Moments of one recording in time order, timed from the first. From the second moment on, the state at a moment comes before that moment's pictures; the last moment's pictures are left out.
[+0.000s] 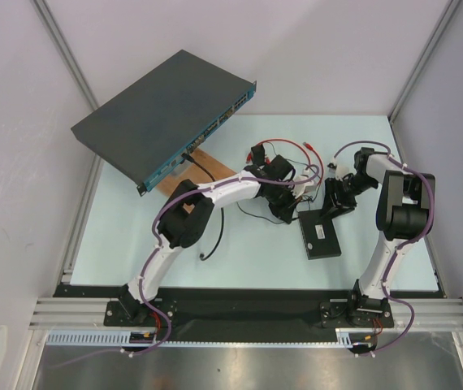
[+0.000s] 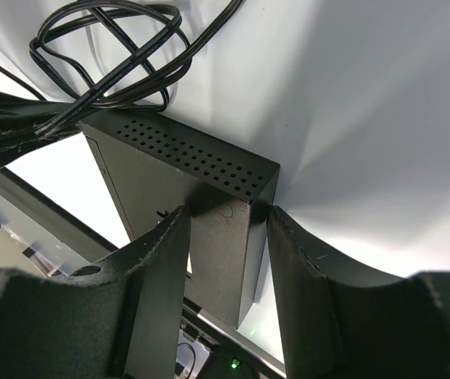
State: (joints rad) left arm -0.84 2.35 1.88 -0.58 0.55 0.21; right arm -0.12 1.98 1.33 -0.96 -0.55 -0.29
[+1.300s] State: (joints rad) left arm -0.83 2.32 1.85 -0.54 0.61 0.26; right arm -0.12 1.99 1.33 -0.98 -0.58 -0.30
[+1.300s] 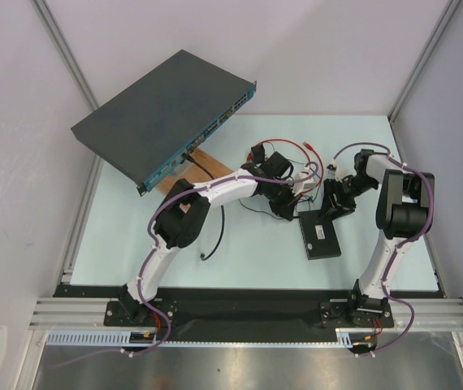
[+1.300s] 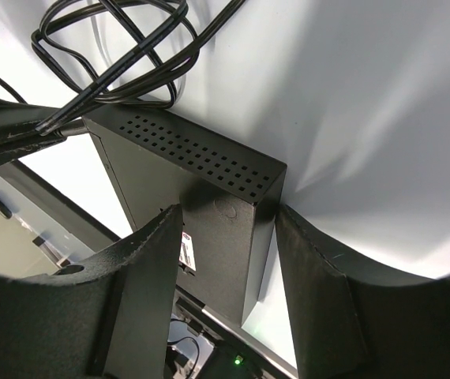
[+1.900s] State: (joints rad) left arm -0.83 2.32 1.87 -0.58 0.59 0.25; right arm -0.13 2.00 1.33 -0.98 -0.61 -0.32
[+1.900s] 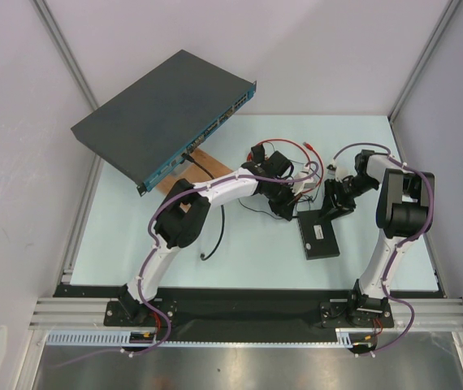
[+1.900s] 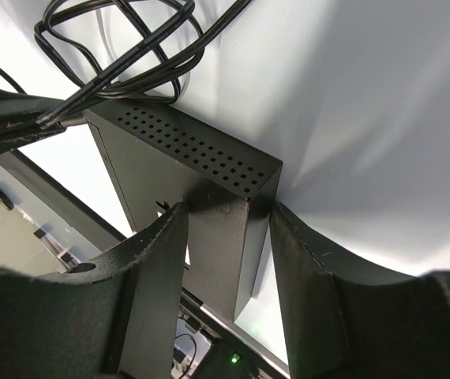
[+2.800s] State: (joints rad) left arm -0.83 2.34 1.88 -0.53 0.48 0.29; right arm -0.13 2.01 1.34 -0.99 -0.61 -0.33
